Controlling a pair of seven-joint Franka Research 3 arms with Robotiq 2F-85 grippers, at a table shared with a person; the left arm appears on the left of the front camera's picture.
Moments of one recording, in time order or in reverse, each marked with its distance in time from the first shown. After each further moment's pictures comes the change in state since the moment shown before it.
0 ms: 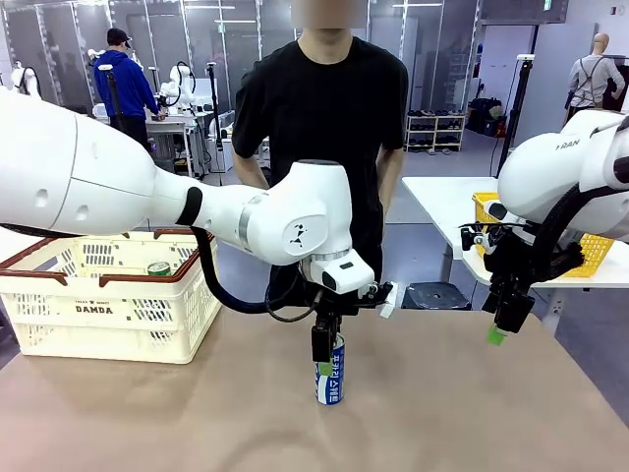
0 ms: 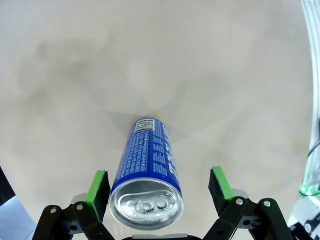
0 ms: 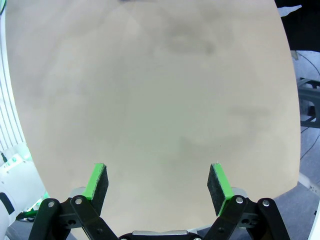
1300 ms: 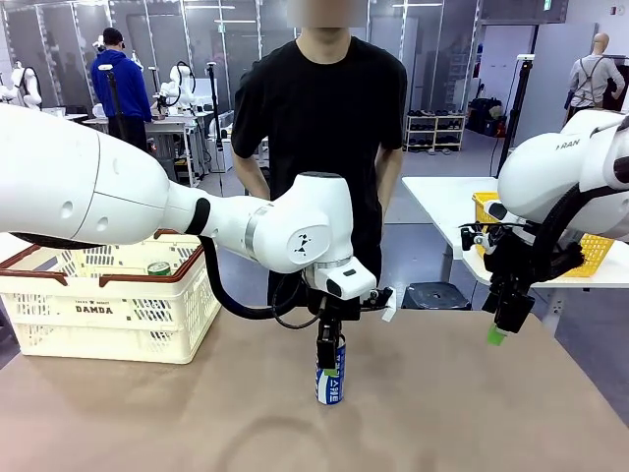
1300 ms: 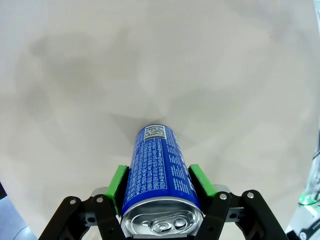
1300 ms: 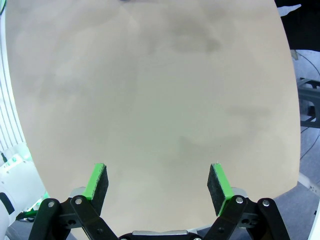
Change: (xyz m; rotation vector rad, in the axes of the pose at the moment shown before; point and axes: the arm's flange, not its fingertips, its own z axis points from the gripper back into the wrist) left arm 0.000 0.013 -0.017 -0.014 -0.010 0.052; right arm 0.000 0.000 0.000 0.000 0.000 0.000
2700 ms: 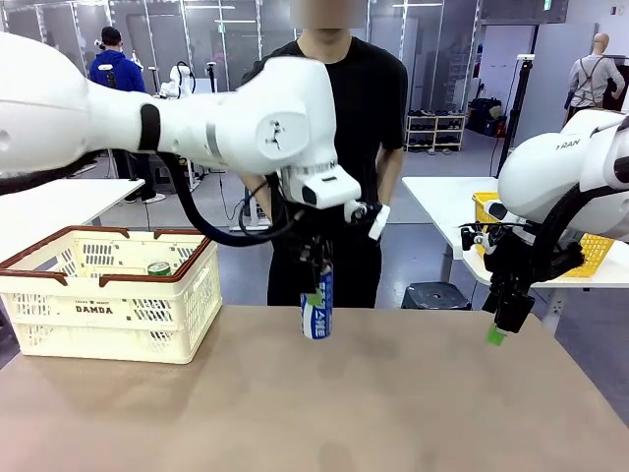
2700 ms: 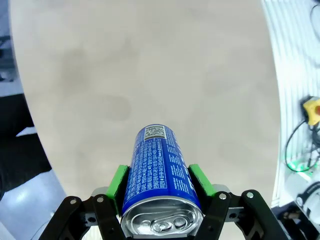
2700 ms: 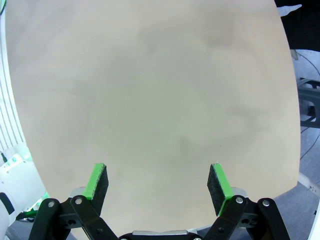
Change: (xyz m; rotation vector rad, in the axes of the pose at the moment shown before) left arm -0.020 -0.030 0.167 0.062 -0.010 -0.082; right arm 0.000 0.000 0.000 0.000 0.000 0.000
